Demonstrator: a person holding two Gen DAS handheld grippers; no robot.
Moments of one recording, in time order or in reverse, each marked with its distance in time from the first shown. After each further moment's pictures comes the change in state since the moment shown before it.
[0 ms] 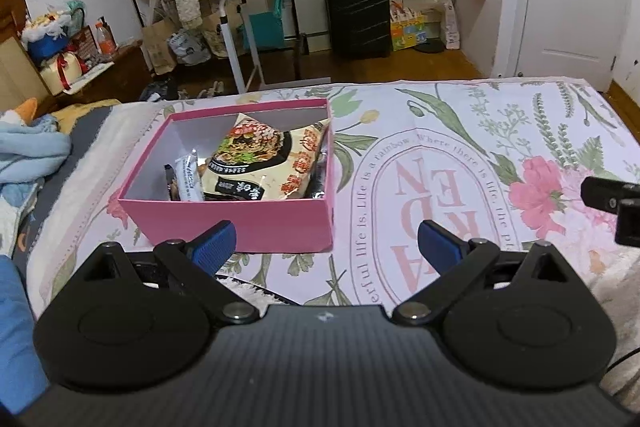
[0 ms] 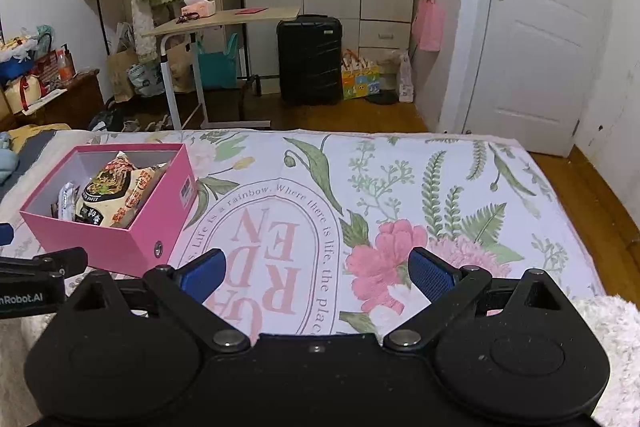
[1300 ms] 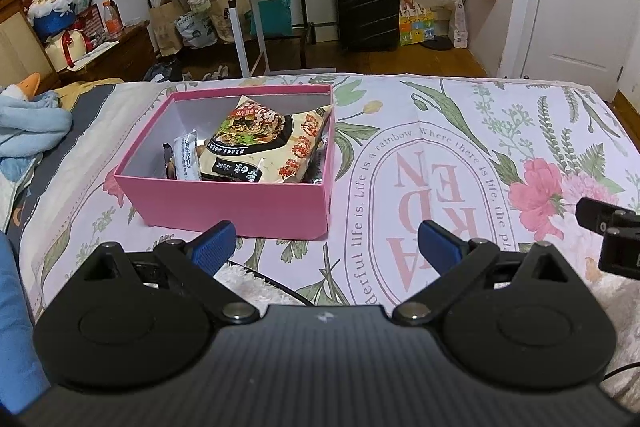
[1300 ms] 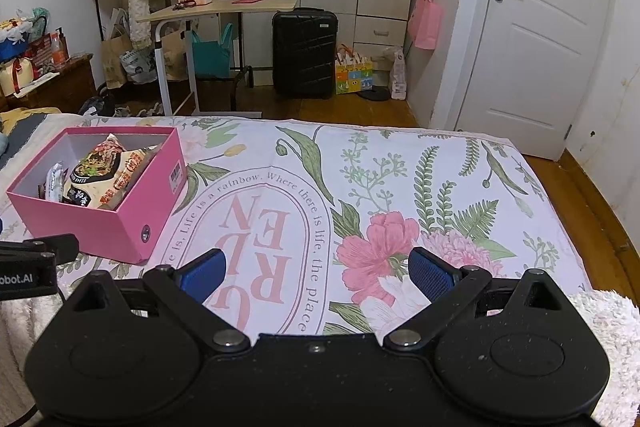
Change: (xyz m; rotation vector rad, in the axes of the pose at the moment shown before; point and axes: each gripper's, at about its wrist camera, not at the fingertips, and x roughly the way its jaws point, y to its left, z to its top) left arm 0.001 0.000 -0.005 -0.069 0.032 -0.005; right arm 0.007 0.006 -0.008 -0.038 0.014 -0.044
